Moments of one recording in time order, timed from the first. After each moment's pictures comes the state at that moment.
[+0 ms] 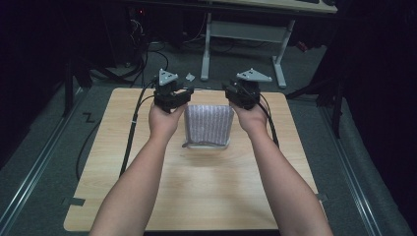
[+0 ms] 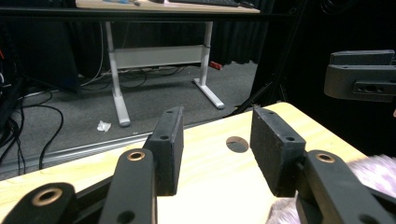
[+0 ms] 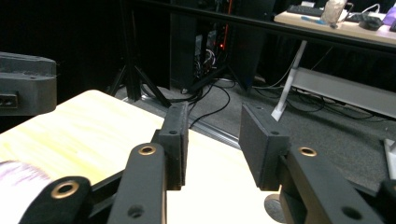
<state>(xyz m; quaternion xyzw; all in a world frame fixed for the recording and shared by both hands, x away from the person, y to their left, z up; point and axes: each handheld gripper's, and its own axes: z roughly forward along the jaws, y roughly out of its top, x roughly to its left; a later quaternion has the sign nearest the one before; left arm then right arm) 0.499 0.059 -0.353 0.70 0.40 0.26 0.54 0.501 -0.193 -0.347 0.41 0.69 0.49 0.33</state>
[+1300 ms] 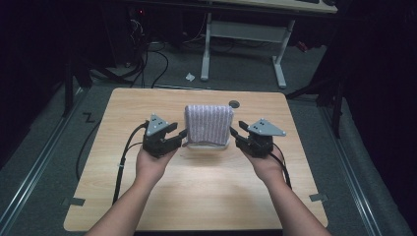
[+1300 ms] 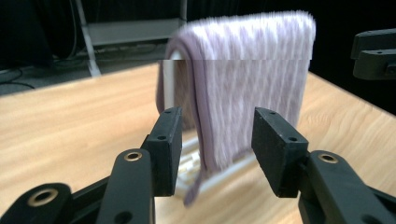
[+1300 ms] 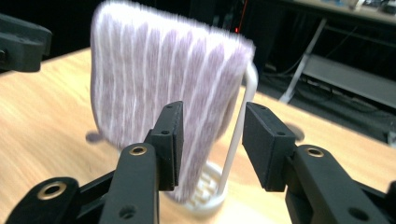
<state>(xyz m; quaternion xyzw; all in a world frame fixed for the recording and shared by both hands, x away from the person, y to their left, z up) 0.403 0.085 -0.426 0.74 0.38 0.21 0.52 0.386 -0.220 -0.415 0.38 0.73 0.46 0.32</state>
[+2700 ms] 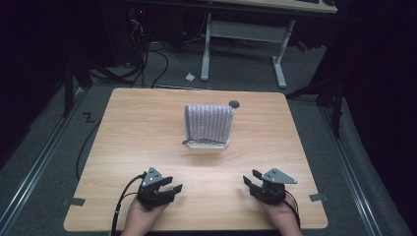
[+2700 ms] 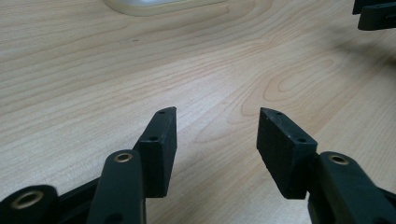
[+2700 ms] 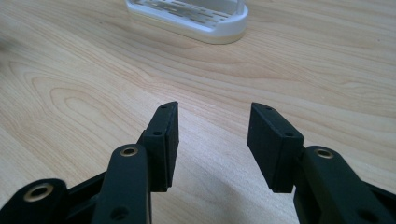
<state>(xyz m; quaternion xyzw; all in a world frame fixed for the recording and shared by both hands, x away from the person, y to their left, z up) 0.322 0.112 -0.530 0.79 0.39 0.10 0.46 0.304 -0.269 -0.525 0.44 0.75 0.42 0.25</state>
